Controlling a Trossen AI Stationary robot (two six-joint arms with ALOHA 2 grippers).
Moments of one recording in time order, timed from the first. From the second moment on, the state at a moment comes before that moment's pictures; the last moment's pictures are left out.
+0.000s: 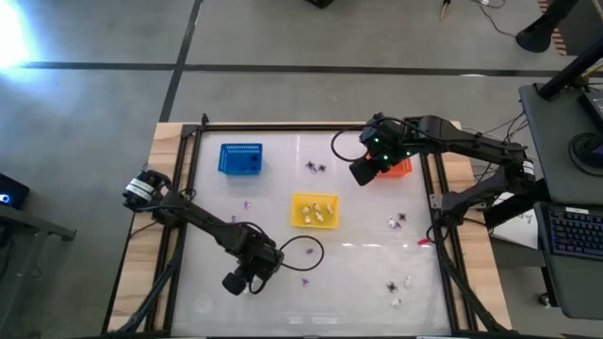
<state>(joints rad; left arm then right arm) -0.43 1.79 1.10 -0.72 0.27 0.11 -0.25 1.38 1.50 -1.18 -0.10 0.70</state>
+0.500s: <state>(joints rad) -0.43 1.79 1.07 -0.67 0.30 0.09 -0.25 1.38 1.50 -1.18 -0.10 0.70</state>
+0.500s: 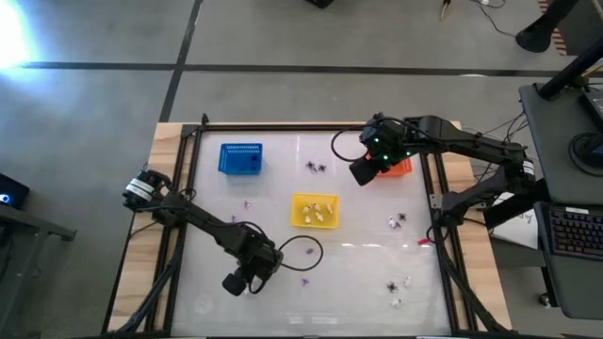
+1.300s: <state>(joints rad) -0.43 1.85 1.09 -0.68 0.31 0.07 -0.25 1.38 1.50 -1.18 -0.10 0.70</state>
